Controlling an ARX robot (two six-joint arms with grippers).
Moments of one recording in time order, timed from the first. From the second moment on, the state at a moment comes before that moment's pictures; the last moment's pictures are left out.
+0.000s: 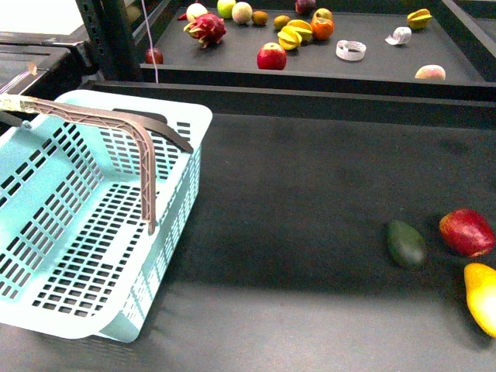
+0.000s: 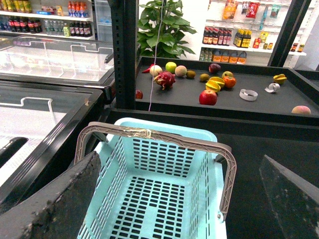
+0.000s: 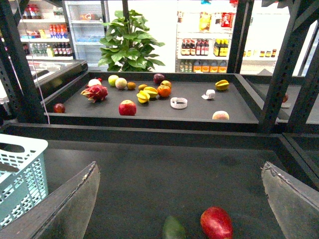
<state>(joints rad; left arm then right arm) 0.00 0.00 0.02 0.00 0.00 -0.01 0.00 0.00 0.01 0.00 0.00 -0.01</state>
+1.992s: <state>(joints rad) -0.17 1.92 0.77 0.70 -0.27 -1.03 0.00 0.00 0.01 0.00 -0.01 -0.01</state>
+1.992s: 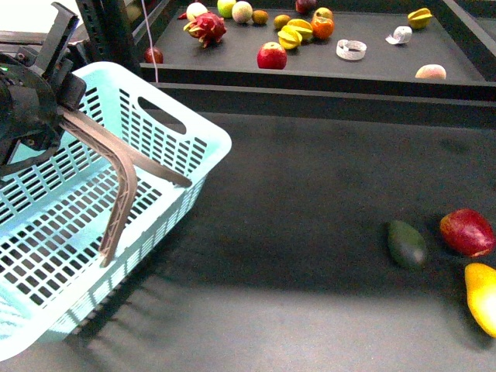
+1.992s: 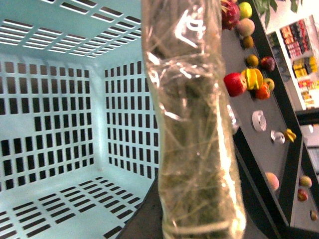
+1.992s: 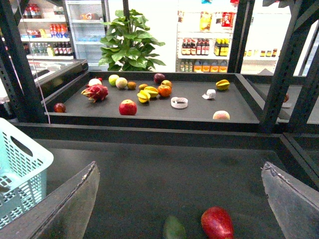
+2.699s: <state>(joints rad) -0.52 1.72 0.60 0.93 -0.02 -0.53 0.00 0.00 0.01 0.00 -0.01 -0.01</state>
